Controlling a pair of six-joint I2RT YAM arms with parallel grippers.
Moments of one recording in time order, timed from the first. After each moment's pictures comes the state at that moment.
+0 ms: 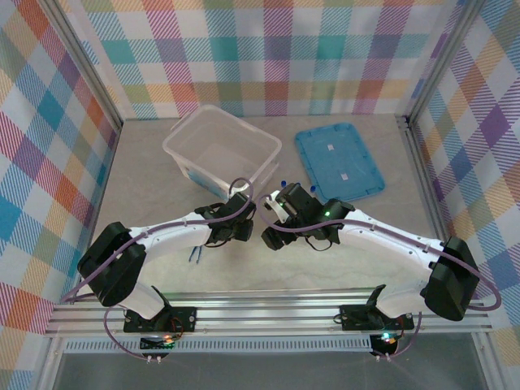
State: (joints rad) left arm -0.78 1.52 0.87 -0.44 -0.25 -0.48; right arm 0.92 1.35 1.05 -0.68 -0.01 0.18
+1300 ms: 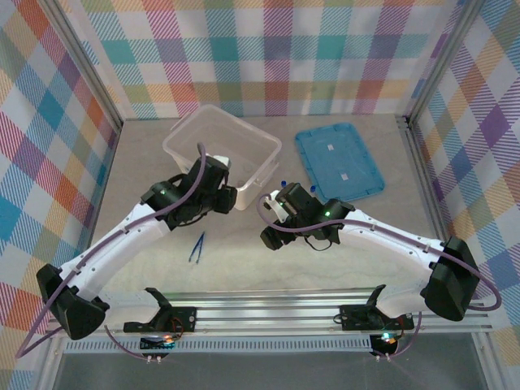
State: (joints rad) left arm -0.70 1.26 1.30 -0.90 -0.26 -0.37; right arm 0.92 1.35 1.05 -0.66 -0.03 0.18
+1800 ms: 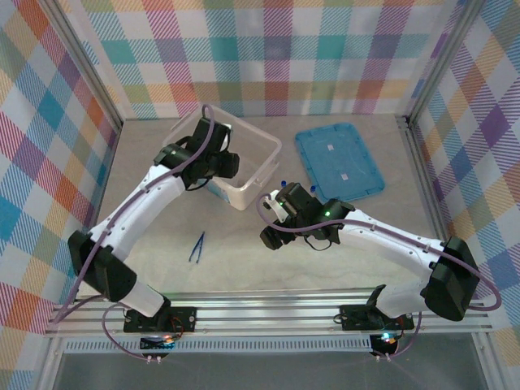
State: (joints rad) left arm -0.52 1.55 1.57 -0.88 -0.17 -0.27; right arm 0.92 1.35 1.05 -0.66 -0.03 0.18
